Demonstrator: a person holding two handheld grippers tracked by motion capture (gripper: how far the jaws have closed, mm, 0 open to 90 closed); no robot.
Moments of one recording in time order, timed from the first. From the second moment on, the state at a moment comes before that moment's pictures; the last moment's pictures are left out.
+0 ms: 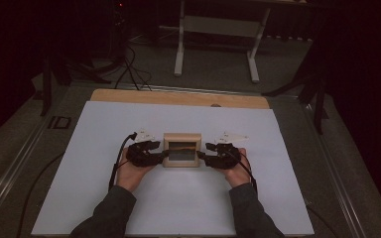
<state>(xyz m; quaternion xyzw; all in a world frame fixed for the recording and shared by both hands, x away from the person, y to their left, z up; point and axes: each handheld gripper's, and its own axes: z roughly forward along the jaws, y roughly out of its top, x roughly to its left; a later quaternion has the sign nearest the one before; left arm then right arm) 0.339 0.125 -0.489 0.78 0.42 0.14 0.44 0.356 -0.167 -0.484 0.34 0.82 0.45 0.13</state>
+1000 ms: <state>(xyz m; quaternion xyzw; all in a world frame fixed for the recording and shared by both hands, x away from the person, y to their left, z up) 0.304 0.182 -0.503 0.78 0.46 0.18 0.38 0.335 -0.229 -0.491 0.39 0.79 0.44 0.16</state>
